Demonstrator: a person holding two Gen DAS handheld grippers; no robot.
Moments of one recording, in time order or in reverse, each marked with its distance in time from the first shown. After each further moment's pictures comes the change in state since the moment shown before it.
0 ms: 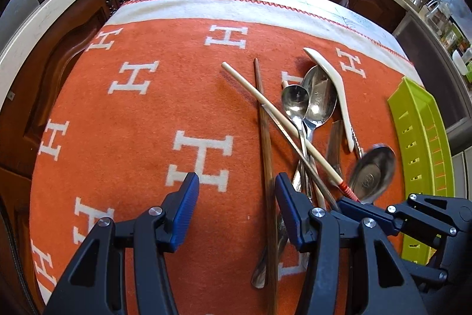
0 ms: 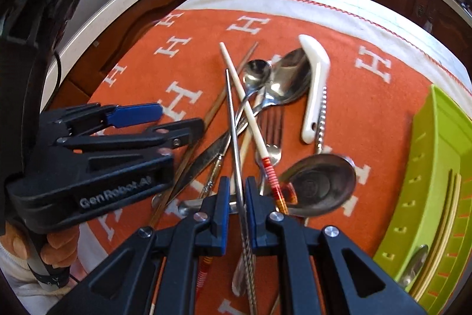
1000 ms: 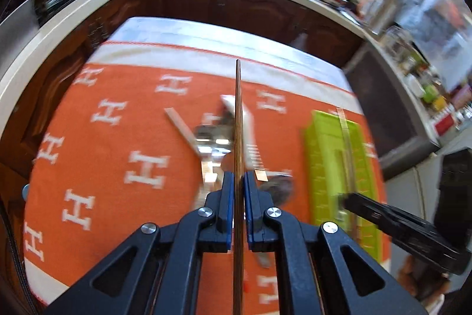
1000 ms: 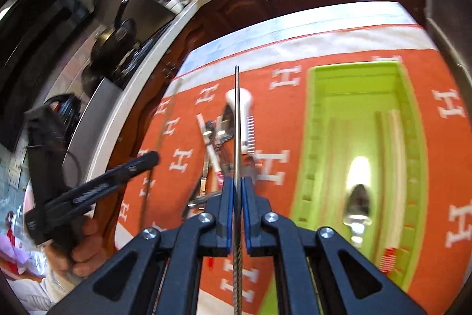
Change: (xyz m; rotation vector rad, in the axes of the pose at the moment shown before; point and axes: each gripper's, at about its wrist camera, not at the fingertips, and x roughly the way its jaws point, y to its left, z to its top) left arm -0.095 -0.050 -0.003 -0.006 -0.131 -0.199; right arm -0.119 -0.106 -0.062 0.435 -0.250 0.158
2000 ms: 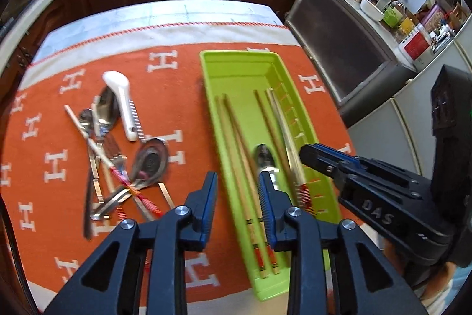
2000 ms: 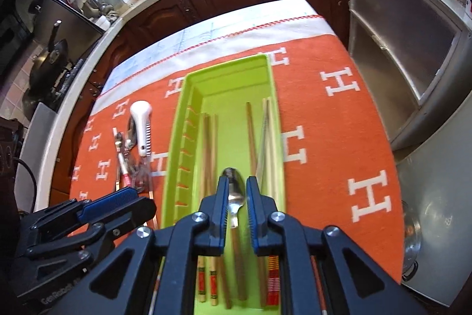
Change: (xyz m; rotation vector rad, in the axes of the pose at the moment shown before) left arm 0.035 -0.128 -0.035 0.250 0.163 -0.045; right arm -0.033 -0.051 -0.015 0.095 -0.028 -0.267
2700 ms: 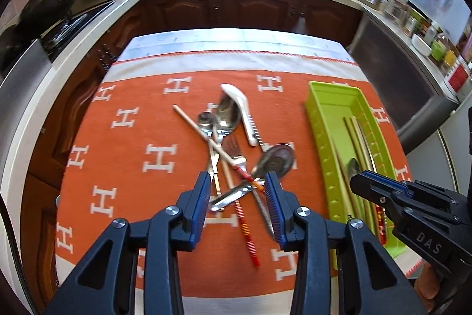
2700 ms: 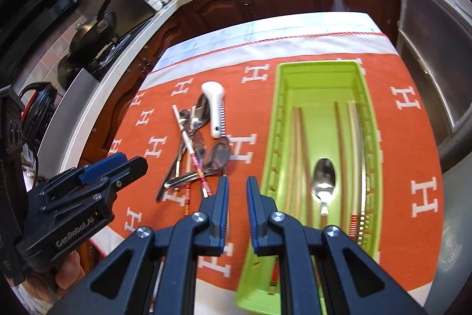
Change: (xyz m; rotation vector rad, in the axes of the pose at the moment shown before) left arm -0.061 0.089 -0.031 -0.119 -0.150 0.251; right arm 0.001 0.084 -0.018 -0.172 0.007 0.120
